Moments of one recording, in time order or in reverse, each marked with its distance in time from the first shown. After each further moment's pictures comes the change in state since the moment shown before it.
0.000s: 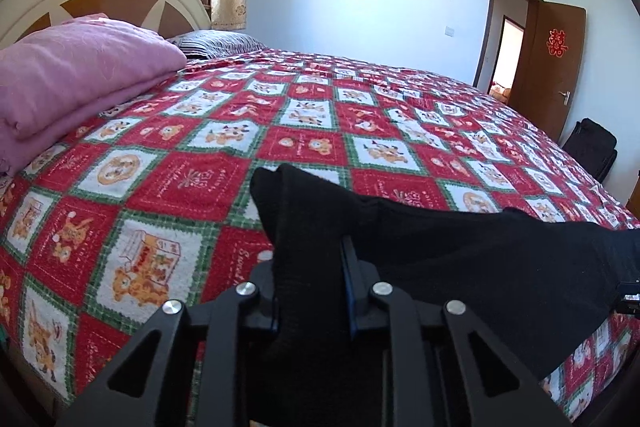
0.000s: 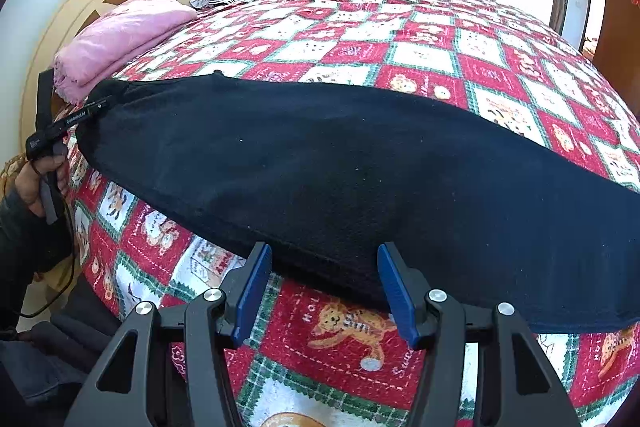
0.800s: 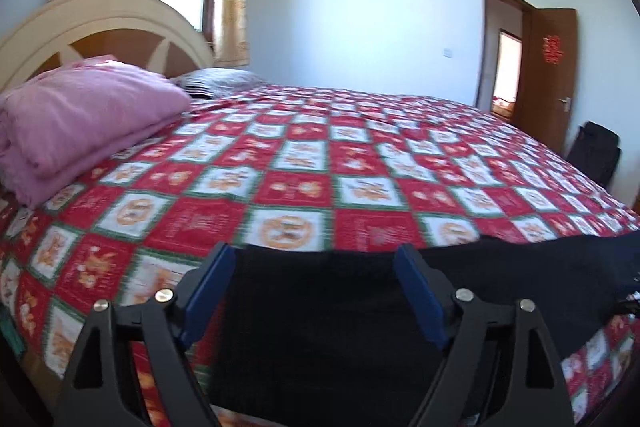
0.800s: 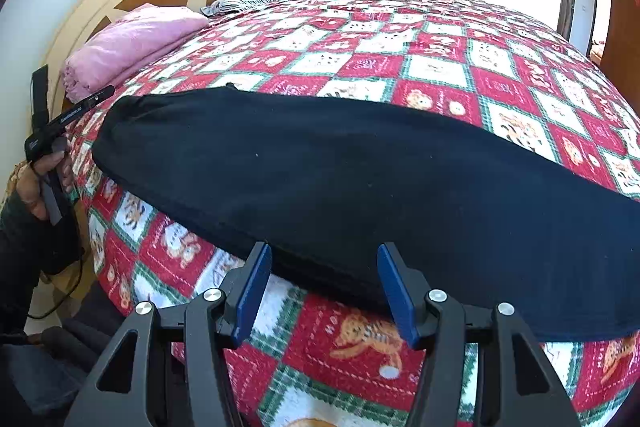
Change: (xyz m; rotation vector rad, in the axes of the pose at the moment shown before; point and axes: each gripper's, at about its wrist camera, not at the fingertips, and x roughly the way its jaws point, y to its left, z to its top) left arm -0.027 -0.035 0.008 0.053 -0.110 0.011; right arm 0.000 0.008 0.013 0.013 -0.029 0.049
